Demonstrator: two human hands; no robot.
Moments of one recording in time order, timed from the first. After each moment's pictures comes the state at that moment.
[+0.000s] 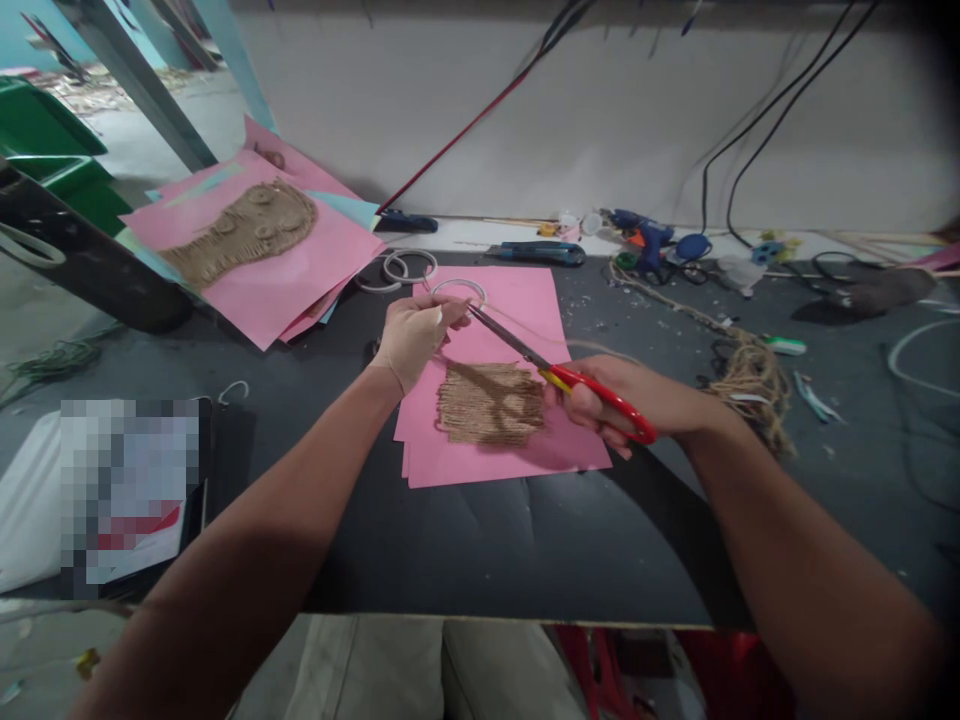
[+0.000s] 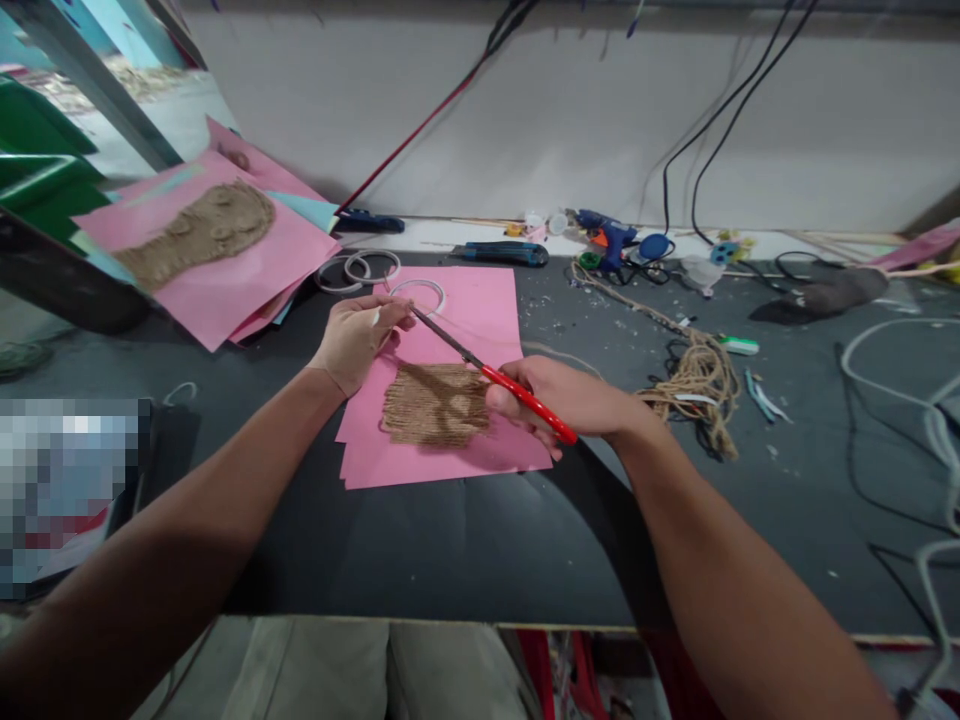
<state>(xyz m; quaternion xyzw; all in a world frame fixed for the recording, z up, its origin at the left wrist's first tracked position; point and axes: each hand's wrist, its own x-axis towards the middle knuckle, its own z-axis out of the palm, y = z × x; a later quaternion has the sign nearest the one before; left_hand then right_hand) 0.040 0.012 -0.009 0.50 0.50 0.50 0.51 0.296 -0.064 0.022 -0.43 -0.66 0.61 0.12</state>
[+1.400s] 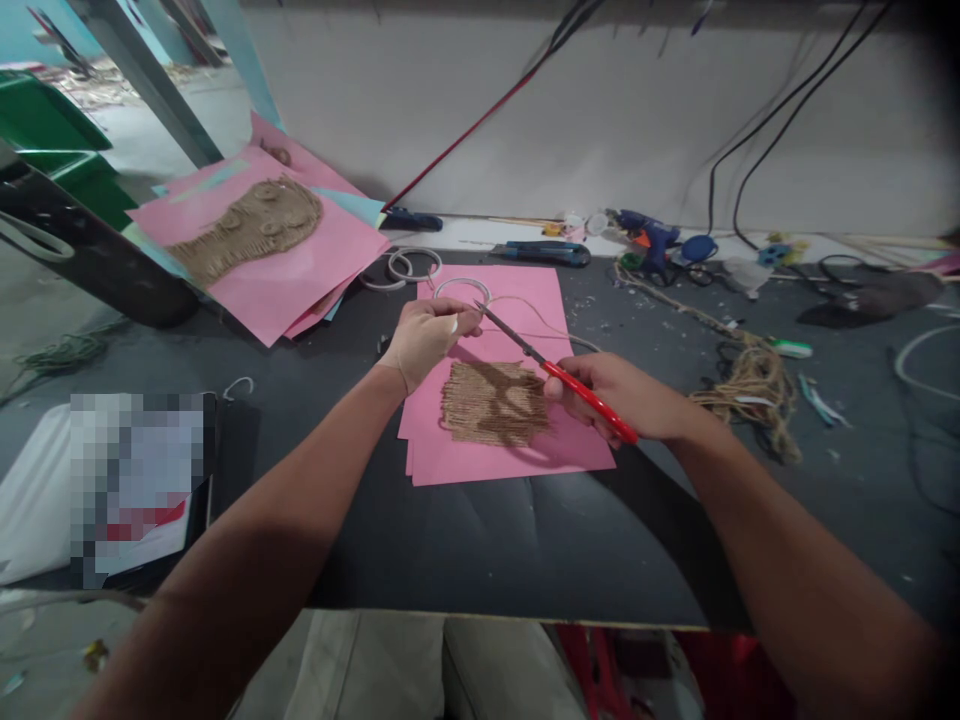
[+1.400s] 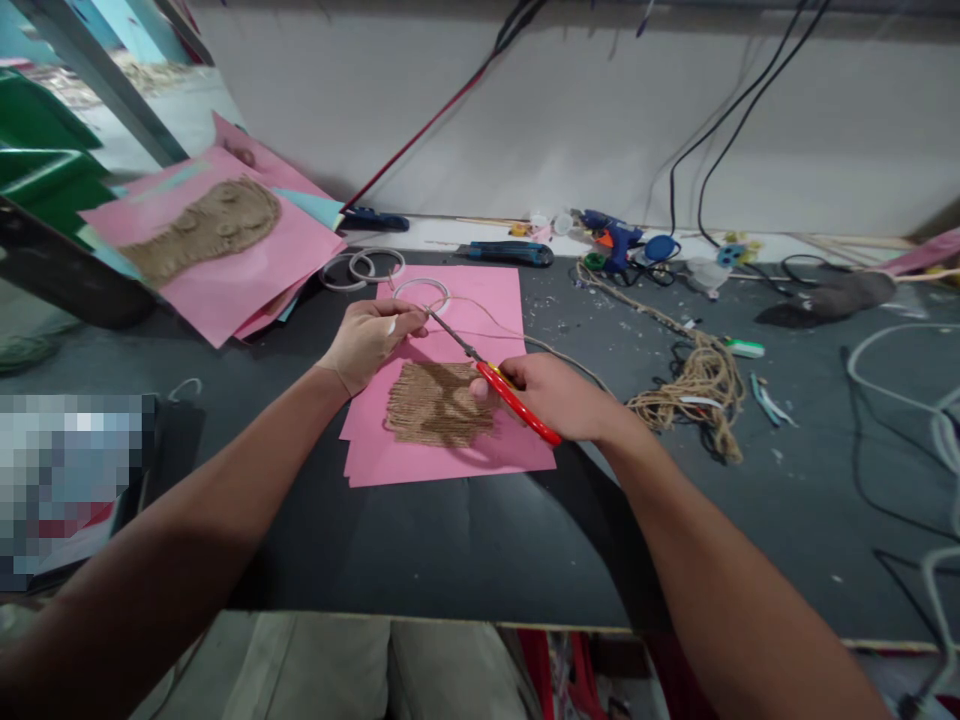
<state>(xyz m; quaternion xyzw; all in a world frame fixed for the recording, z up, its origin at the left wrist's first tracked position) 0.039 0.013 -0.017 0.56 0.51 0.44 0.49 0.276 -0.062 0.023 -0.53 -0.69 0.47 0.14</state>
